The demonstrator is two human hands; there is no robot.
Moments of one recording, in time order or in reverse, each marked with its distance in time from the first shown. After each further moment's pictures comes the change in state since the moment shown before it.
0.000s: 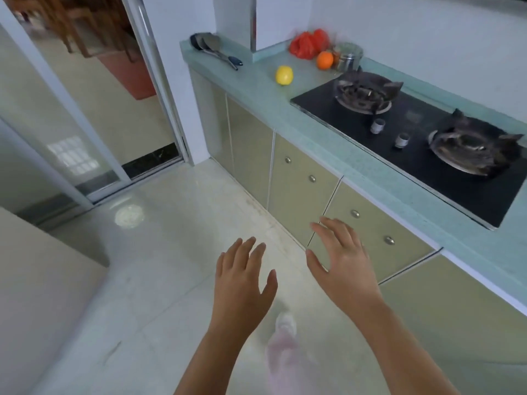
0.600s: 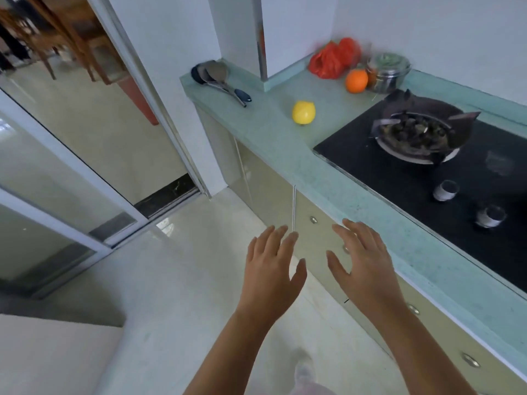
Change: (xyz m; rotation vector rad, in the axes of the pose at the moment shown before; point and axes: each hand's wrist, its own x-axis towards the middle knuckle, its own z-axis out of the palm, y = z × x) left_hand 0.326 -0.037 0.074 0.039 -0.026 0.100; right_hand 0.298 0.092 0.072 0.091 -0.057 0.059
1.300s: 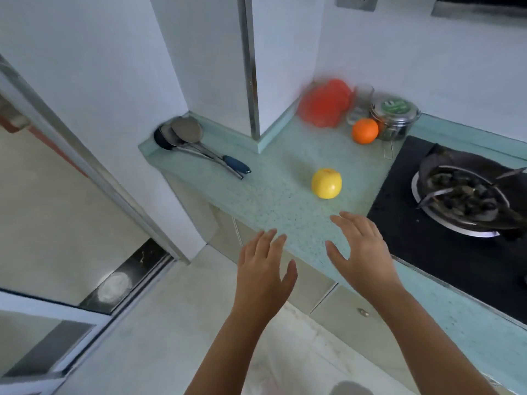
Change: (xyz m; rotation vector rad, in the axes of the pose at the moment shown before) left_hand 0.294 -0.229 0.018 -0.140 -0.039 0.181; right_hand 0.319 -0.071 0.099 -0.099 0.158 0.181
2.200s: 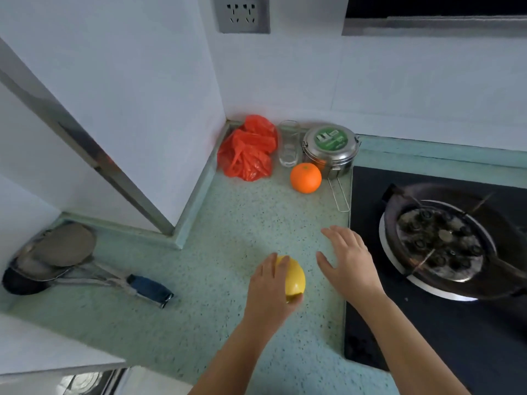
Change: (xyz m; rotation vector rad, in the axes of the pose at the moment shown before) left_hand 0.243 -0.004 0.181 -0.039 -0.538 0.216; right_hand 0.194 0.155 0.037 -0.023 0.088 0.383
